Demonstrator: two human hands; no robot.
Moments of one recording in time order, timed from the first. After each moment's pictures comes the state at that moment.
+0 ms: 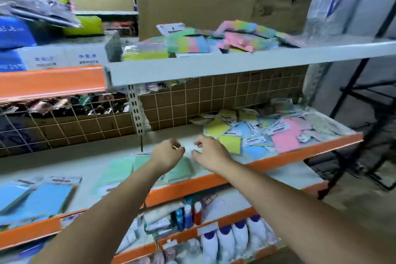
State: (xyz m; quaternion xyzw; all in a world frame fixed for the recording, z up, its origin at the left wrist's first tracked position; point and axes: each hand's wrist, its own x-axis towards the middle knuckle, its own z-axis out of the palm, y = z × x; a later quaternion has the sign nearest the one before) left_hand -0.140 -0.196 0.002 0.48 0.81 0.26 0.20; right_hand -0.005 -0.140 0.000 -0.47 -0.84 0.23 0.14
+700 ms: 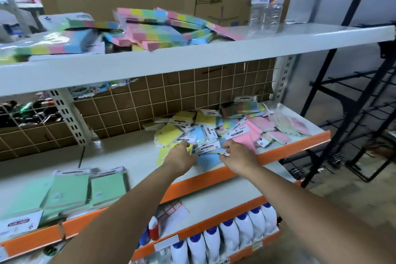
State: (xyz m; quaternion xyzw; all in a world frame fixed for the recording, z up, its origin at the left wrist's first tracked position) left_hand 0.028 -0.054 -0.031 0.51 0.79 0.23 0.27; right_hand 0.200 0.002 -0.032 -0.58 -0.77 0.24 0.10
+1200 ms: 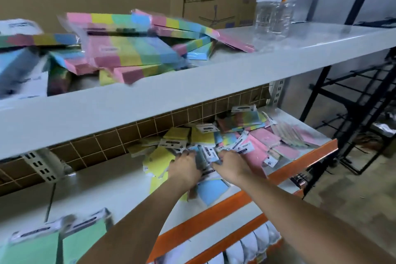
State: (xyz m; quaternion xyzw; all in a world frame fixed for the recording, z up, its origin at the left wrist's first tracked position) left_hand 0.013 0.041 -0.054 0.63 0.76 0.06 0.14; right_hand 0.153 0.077 -0.050 -0.63 -0.72 0.27 0.09
